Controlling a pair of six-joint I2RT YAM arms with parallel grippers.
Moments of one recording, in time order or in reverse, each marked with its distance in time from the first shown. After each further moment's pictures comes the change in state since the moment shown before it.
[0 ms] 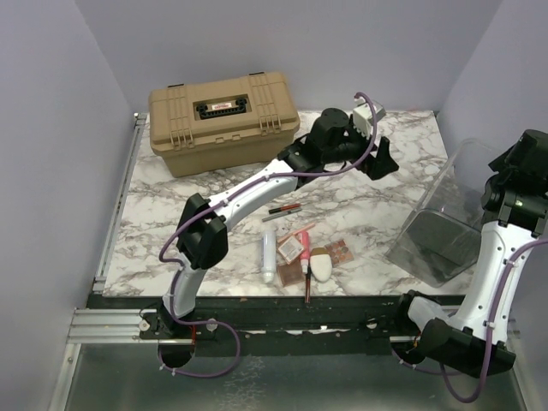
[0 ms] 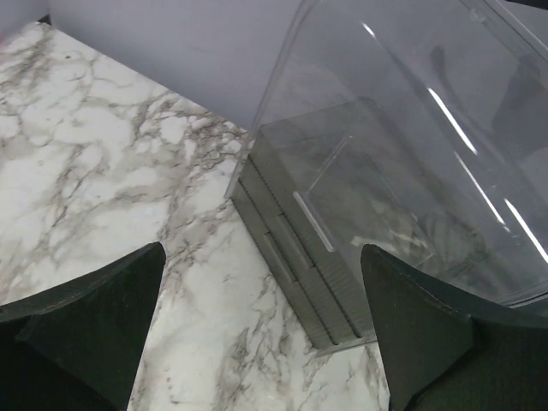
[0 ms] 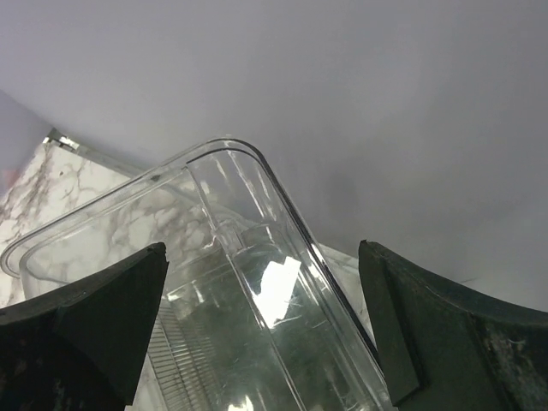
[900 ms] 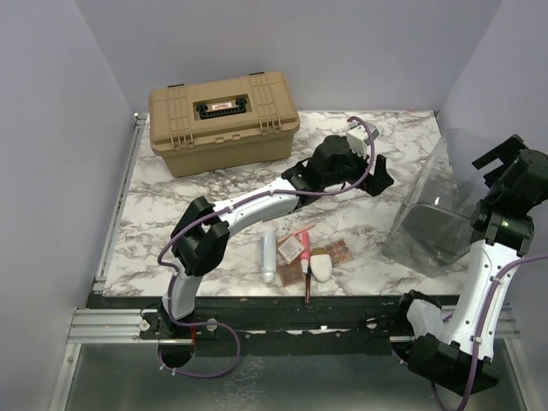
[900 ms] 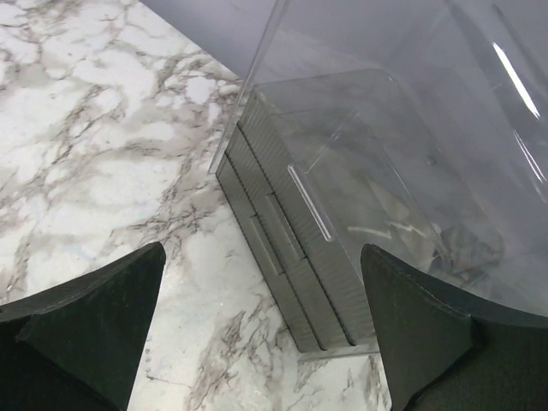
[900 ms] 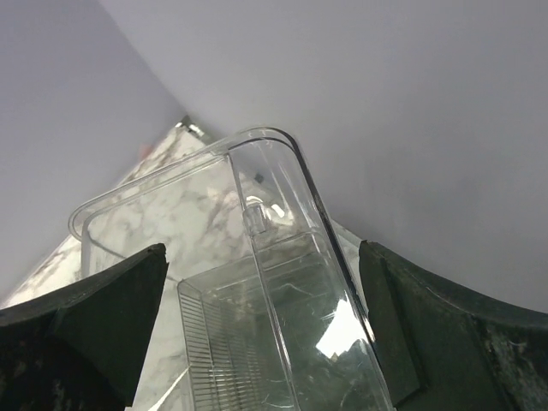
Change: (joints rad) left arm -0.075 -0.037 -0.229 0.161 -0.176 -0.088; right arm -0.039 -0.125 -0.229 0.259 -0.336 -0.005
